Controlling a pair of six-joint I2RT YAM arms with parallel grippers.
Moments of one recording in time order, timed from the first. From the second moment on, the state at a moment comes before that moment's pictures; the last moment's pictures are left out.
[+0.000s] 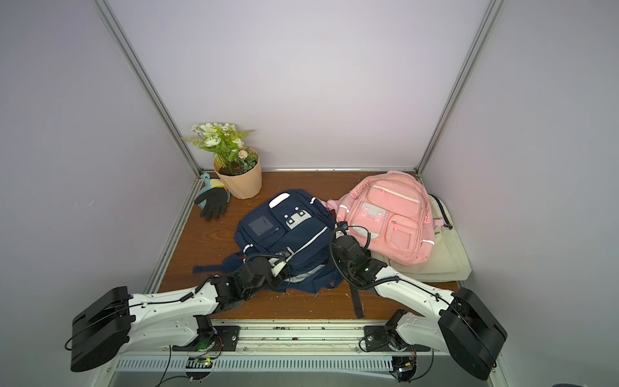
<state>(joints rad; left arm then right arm) -0.97 1.13 0.38 0.16 -0.37 0.05 0.82 1.17 0.54 0.03 0.43 0.54</state>
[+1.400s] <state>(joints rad) -1.04 1.50 0.57 0.34 -0.33 0.13 0.95 1.18 0.58 -0.03 0.44 0.65</state>
